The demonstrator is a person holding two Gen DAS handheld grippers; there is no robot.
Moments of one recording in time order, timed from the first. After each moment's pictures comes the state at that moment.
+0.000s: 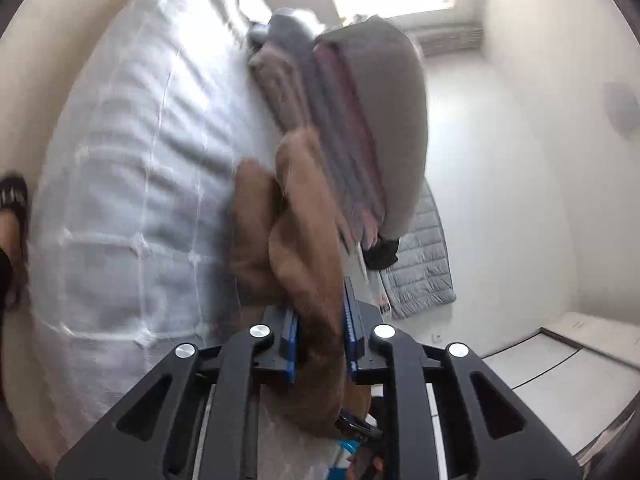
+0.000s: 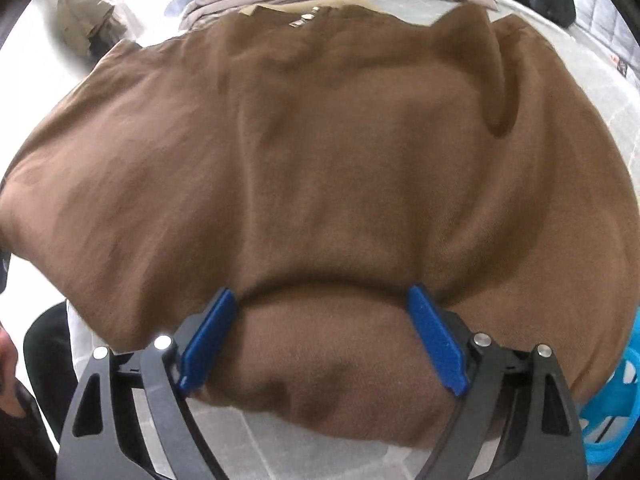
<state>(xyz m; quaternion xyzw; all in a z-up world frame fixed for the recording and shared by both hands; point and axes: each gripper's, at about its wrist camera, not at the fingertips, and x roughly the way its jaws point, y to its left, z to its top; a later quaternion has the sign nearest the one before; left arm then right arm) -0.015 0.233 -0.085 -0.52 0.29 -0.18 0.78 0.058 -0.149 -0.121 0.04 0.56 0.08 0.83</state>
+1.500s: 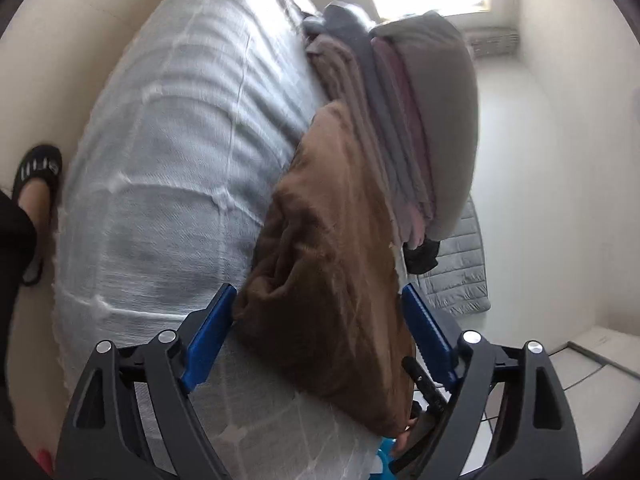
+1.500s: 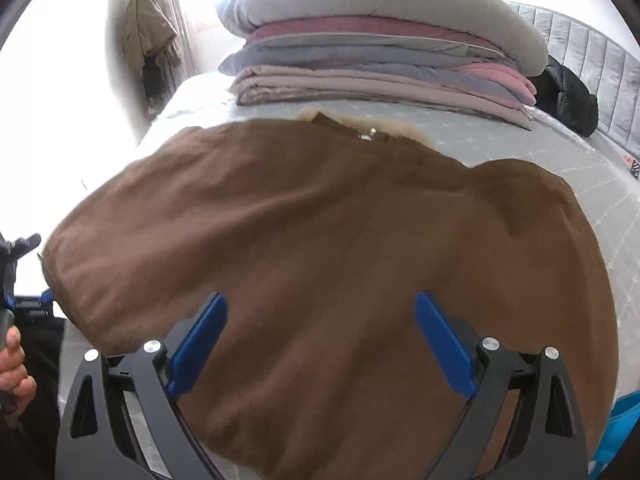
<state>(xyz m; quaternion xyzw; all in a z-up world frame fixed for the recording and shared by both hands) -0.024 0.204 -0.159 -0.54 0.34 -0.12 0.76 0.095 -0.113 -0.102 -0.04 0.44 0.12 0.89</state>
